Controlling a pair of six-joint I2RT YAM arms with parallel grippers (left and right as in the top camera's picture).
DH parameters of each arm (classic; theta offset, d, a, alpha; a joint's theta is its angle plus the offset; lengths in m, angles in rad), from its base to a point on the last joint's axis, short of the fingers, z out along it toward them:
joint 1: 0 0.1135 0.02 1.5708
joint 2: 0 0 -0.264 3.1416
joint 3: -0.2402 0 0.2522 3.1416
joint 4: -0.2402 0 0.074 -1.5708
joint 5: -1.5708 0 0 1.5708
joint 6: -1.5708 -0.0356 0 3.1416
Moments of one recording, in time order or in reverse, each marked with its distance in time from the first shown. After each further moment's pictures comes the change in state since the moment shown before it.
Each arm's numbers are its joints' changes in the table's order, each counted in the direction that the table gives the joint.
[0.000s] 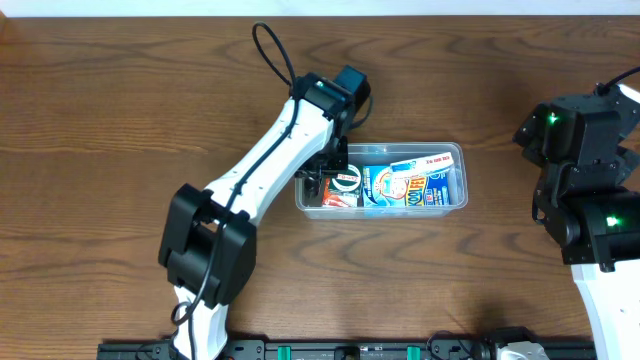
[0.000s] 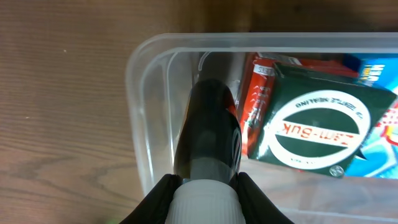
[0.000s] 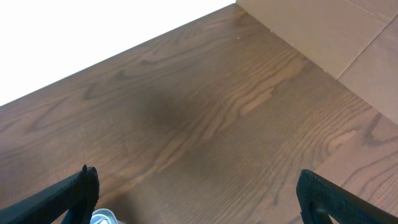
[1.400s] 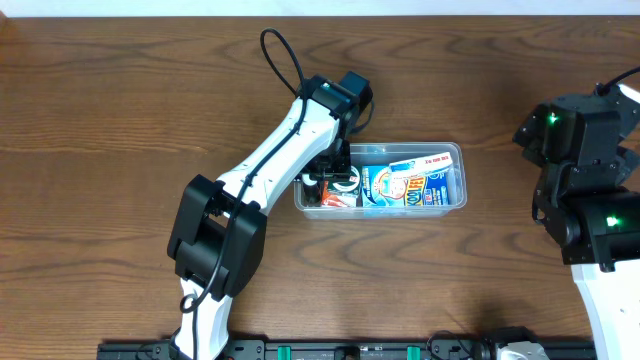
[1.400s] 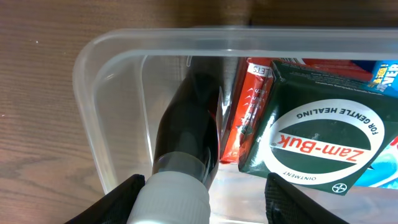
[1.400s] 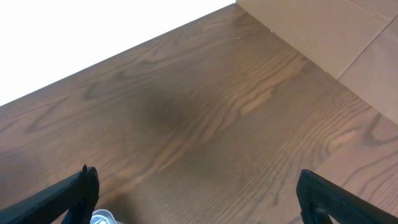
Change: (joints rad) left arm -0.002 -0.046 0.000 0.005 -0.031 0.014; right arm 0.000 0.000 0.000 0.000 0.000 0.000
